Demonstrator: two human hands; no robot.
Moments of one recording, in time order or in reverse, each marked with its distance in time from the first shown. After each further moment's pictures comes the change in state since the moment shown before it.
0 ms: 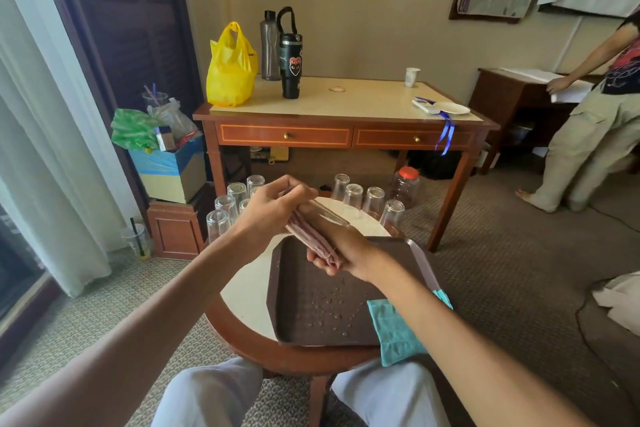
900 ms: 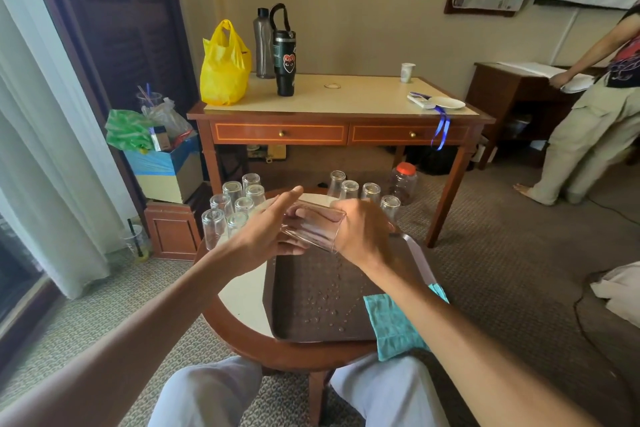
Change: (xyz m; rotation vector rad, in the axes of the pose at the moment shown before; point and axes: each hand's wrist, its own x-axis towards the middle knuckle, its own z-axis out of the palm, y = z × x) left_hand -0.006 -0.022 0.006 -0.173 -0.117 -0.245; right_hand -0.002 0.010 -0.022 -1.081 0.755 -0.596
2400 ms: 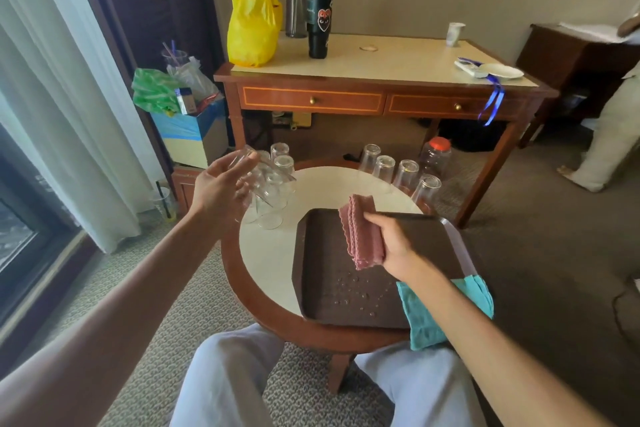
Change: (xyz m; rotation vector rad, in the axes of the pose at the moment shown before) left_hand 0.043 -0.030 -0.127 -0.310 0.461 0.195; right_hand -0.021 0.051 0.092 1.245 -0.388 1.143
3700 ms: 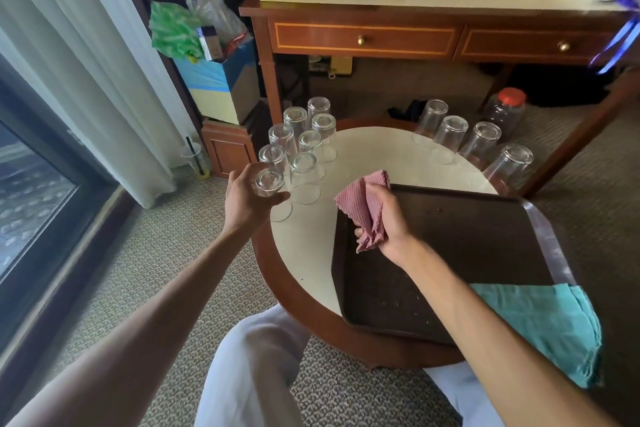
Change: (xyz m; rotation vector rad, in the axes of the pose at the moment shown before) left_hand 0.072 -0.103 -0.061 1.016 0.205 0.160; right_hand 0.075 0.040 0.085 -0.016 -0.155 0.108
